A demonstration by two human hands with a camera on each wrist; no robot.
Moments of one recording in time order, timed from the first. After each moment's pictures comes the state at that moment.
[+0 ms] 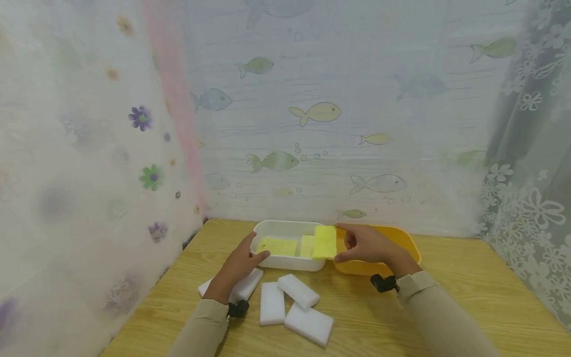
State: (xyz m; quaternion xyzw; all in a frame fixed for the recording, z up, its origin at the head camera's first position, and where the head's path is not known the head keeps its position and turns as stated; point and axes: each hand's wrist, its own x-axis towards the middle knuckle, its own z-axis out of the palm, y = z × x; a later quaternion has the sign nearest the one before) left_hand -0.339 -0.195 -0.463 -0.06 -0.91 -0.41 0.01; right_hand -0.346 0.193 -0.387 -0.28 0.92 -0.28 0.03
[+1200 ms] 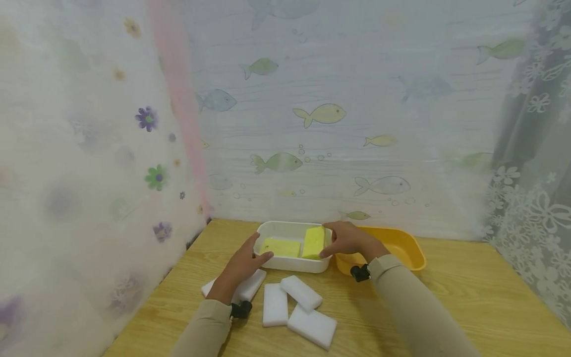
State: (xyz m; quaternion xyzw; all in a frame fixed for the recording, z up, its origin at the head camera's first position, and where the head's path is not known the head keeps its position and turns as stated) left_hand -0.341 -0.197 -0.465 -0.07 -0.91 -0.40 0.02; right_hand -0.384 0.142 -0.390 -0.25 0.93 -0.25 0.09
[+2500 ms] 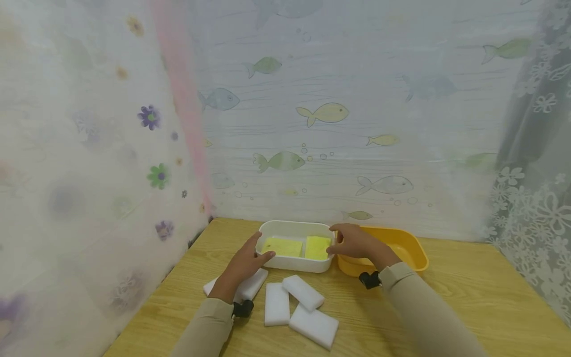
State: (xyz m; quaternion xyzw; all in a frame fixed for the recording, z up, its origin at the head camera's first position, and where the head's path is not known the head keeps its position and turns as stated) left_hand -0.338 -0.197 -0.463 -0.07 -0.91 -0.41 0.02; right_hand -0.377 0.155 -0.398 -0.26 0.93 -0.25 0.05
